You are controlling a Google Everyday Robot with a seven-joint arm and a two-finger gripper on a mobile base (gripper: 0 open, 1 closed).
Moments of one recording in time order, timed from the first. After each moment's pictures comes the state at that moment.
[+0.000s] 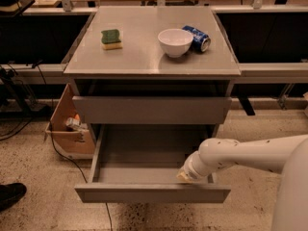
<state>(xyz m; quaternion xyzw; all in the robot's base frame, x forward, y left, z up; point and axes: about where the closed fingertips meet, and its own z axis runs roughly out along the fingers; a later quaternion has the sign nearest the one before) 0.524 -0.117 0.472 -0.46 0.86 0.10 0.18</state>
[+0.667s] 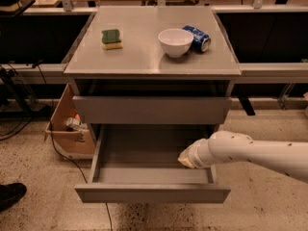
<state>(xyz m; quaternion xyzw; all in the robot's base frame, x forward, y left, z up) 0.567 -0.122 0.519 -0.48 0.83 0.08 0.27</state>
